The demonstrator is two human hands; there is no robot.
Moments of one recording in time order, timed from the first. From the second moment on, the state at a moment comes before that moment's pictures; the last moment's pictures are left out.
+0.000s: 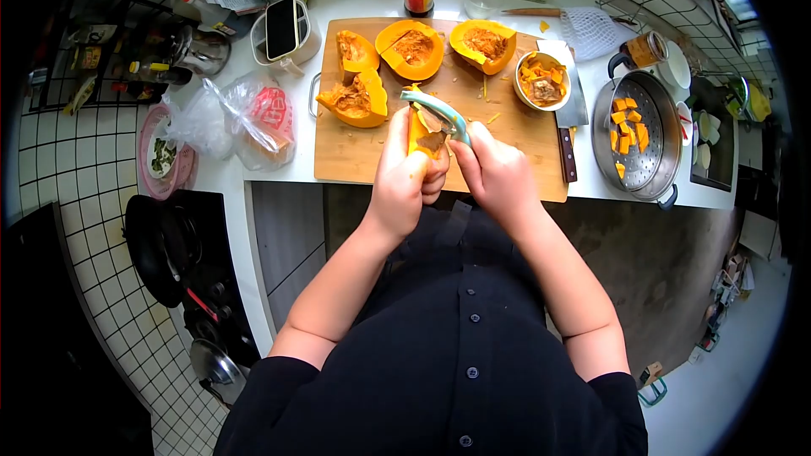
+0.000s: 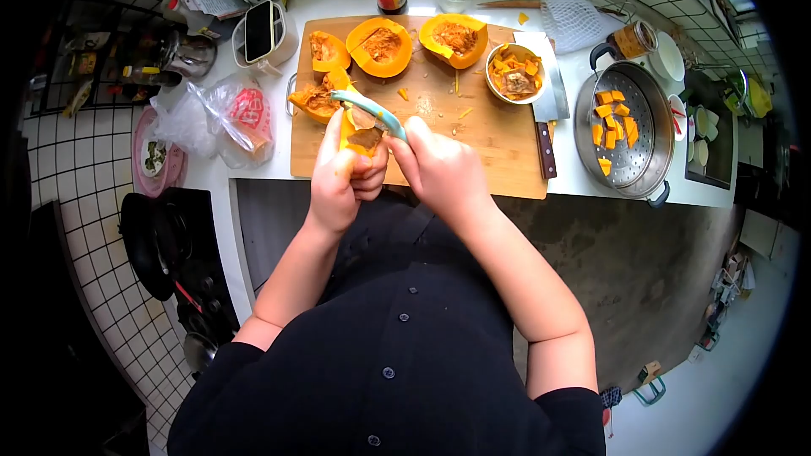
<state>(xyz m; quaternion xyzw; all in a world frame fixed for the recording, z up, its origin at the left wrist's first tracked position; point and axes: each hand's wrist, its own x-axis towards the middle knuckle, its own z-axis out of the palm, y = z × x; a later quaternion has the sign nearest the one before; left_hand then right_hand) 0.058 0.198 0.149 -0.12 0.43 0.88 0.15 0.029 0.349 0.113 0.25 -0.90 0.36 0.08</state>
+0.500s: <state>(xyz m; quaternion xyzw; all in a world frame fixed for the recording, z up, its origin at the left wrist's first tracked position) 0.054 0.165 0.157 -0.11 0.38 0.84 0.36 0.018 0.374 0.114 0.34 -0.88 0.31 0.08</state>
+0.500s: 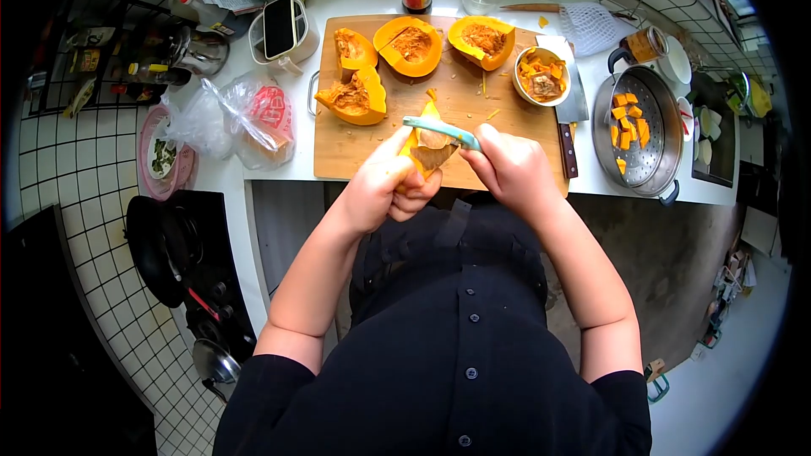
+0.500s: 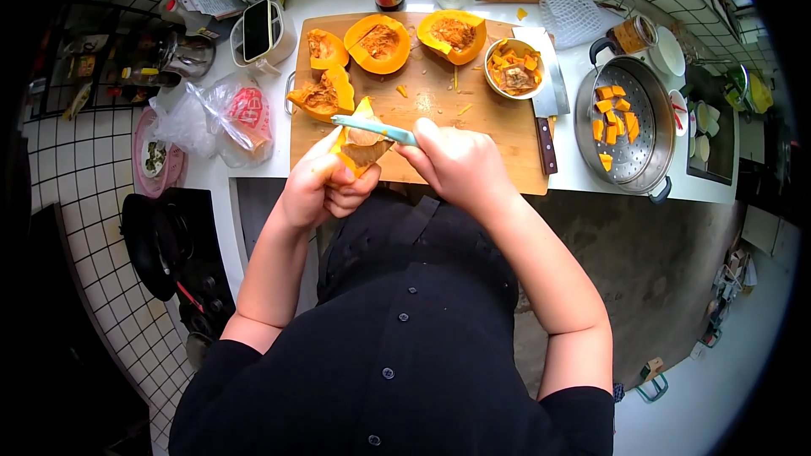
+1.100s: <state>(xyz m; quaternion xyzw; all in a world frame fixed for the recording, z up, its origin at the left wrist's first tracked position) 0.048 0.148 0.143 -0.08 0.25 0.84 0.48 0.004 0.388 0.132 0.39 -0.88 0.28 0.02</state>
